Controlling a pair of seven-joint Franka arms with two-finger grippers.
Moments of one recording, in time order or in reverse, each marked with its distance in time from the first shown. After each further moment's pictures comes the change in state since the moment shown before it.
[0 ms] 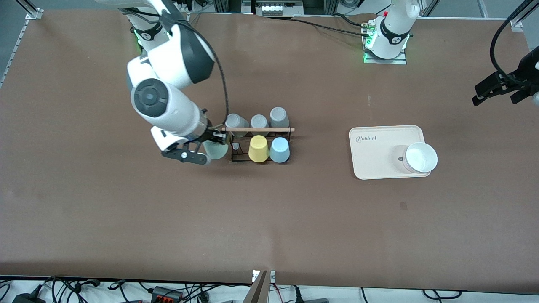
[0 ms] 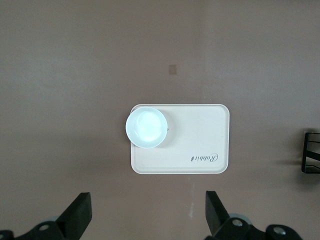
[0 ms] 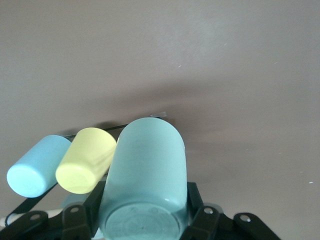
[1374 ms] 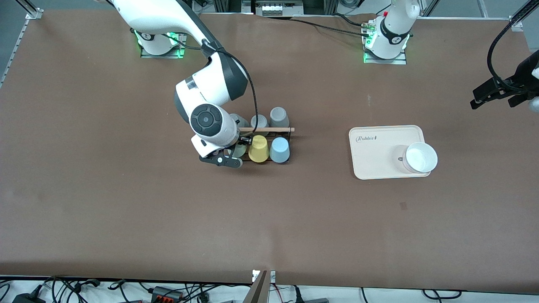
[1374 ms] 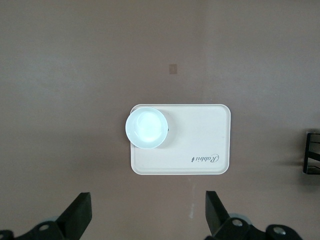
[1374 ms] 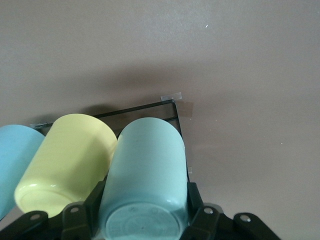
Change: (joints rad) left arm 0.000 0.011 0.001 0.000 0.000 0.006 0.000; right arm 0.072 0.156 -0.001 0.028 0.001 0.019 0.022
